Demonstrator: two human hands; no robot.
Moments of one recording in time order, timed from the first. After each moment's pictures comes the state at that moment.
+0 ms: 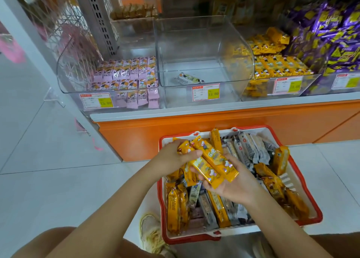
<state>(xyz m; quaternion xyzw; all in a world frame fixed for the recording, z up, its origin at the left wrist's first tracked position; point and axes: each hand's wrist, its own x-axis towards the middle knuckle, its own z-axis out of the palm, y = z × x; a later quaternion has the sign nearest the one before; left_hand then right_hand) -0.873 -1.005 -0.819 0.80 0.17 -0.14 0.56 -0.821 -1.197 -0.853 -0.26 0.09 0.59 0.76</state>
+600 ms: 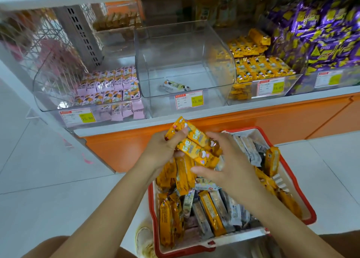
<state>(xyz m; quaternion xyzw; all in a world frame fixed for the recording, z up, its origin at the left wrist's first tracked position) -0.838 -1.021 -0.790 0.67 0.22 -0.01 0.71 -0.822 -1.203 -0.789 -0.86 -0.26 0.11 0.43</state>
